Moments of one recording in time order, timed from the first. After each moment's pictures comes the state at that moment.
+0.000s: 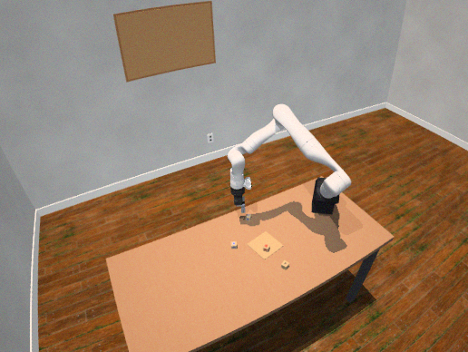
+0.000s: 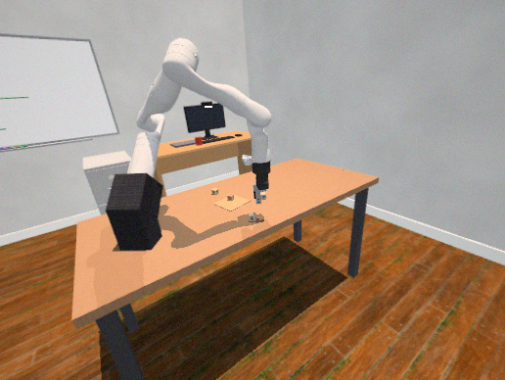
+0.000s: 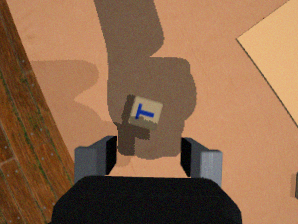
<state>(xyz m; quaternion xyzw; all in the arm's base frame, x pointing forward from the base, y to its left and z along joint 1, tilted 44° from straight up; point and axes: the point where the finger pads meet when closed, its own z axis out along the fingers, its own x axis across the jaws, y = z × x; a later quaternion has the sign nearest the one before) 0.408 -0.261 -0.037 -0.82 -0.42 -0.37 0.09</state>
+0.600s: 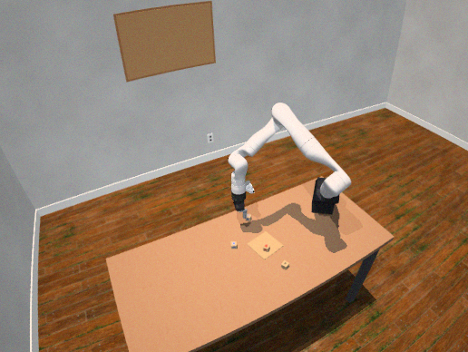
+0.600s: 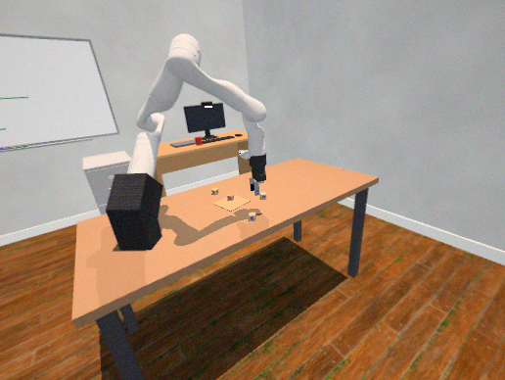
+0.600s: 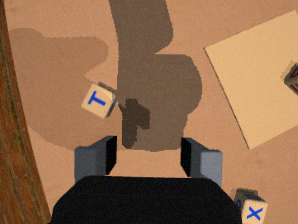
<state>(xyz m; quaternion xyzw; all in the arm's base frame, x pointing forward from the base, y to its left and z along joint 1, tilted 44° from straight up) 0.421 -0.230 0.012 -0.77 -0.50 -0.39 0.05</state>
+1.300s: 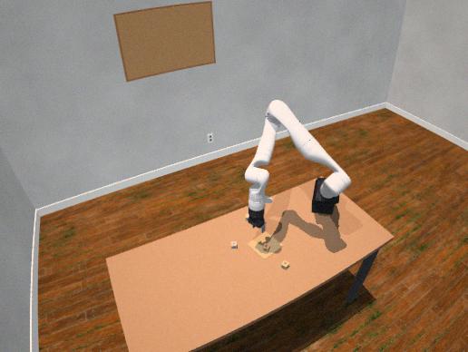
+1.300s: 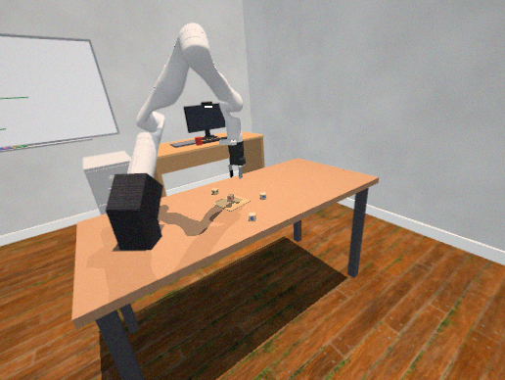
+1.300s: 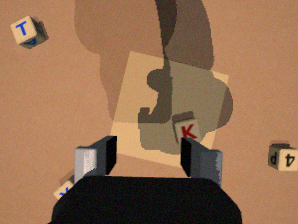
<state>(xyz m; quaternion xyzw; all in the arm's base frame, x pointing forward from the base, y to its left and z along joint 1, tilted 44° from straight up) 0.404 -0.108 0.123 -0.57 -0.73 -0.38 -0.08</state>
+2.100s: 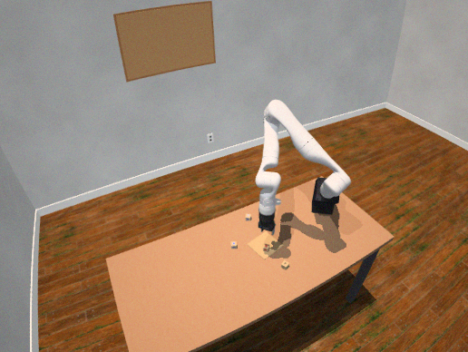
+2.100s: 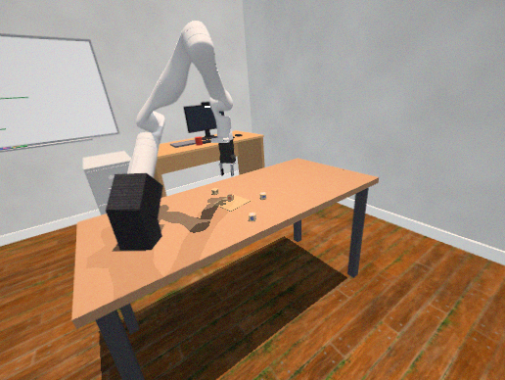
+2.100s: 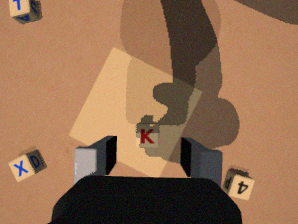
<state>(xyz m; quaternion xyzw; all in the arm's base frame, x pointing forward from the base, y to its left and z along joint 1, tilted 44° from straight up) 0.379 -0.065 0.140 -0.48 -0.79 -0.36 -0.12</state>
